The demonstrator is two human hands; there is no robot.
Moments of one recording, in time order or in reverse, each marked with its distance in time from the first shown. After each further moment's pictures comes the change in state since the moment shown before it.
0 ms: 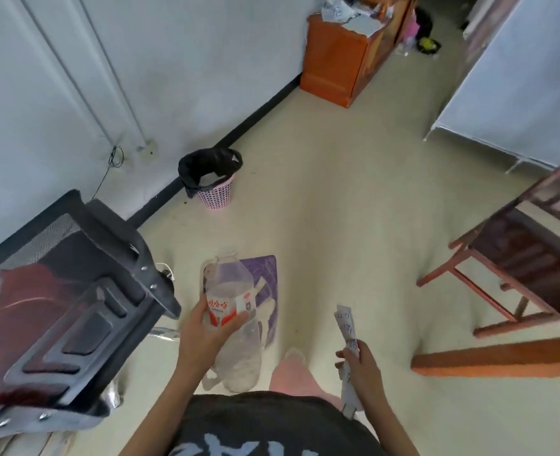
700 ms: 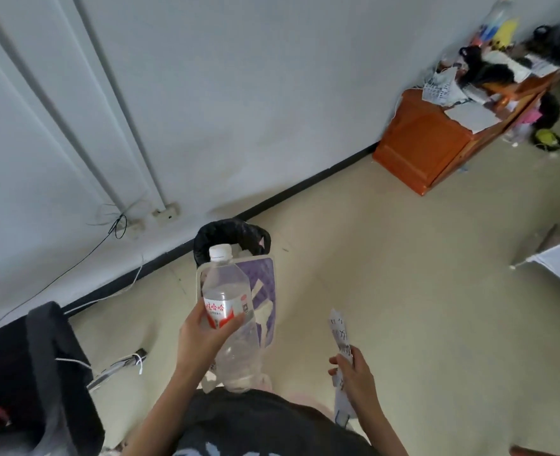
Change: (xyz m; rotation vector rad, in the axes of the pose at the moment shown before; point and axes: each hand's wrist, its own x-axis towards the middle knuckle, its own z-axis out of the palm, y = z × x) left_hand 0.438 0.169 0.063 -0.106 0.352 -0.132; right_hand 0.409 -0.375 0.056 -0.207 -0.279 -0.138
